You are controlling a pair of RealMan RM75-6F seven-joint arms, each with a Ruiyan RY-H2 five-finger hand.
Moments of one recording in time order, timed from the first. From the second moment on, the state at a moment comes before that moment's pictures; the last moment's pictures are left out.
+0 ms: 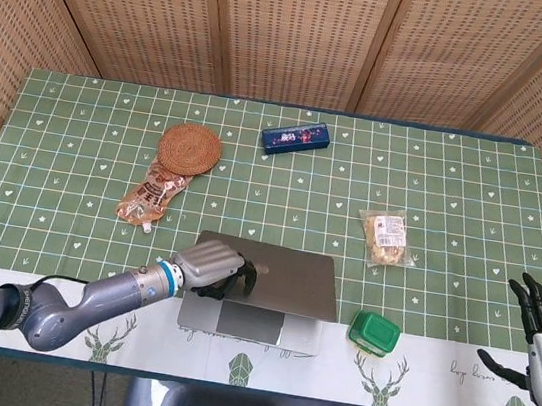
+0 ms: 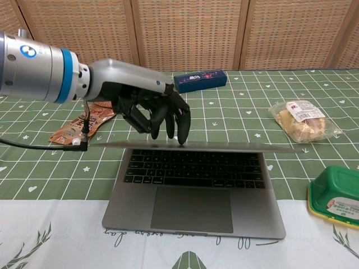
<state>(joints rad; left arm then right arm) -1.10 -1.24 -0.14 -1.85 0.96 0.51 0.04 0.07 -1.07 0.06 -1.53 -1.58 1.56 0.28</state>
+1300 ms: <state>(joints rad) -1.10 -1.37 -0.05 -1.69 0.96 0.45 -0.06 0.07 -1.06 0.06 -1.54 -1.56 1.53 0.25</state>
